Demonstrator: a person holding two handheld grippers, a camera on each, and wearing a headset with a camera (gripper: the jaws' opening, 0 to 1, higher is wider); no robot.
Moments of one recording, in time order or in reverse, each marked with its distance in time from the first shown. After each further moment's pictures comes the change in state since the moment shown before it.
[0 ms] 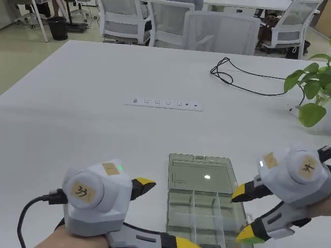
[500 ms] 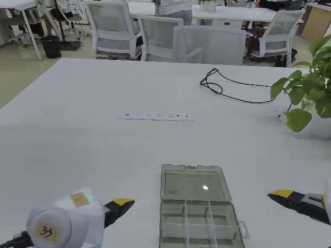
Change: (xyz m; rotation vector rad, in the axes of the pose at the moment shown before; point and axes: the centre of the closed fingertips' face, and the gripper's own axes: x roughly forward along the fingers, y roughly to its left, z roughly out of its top) left arm -0.023 -0.005 -0.011 -0.046 -0.050 0.101; right arm -0.054 0.022 -0.027 0.338 -0.317 -0.308
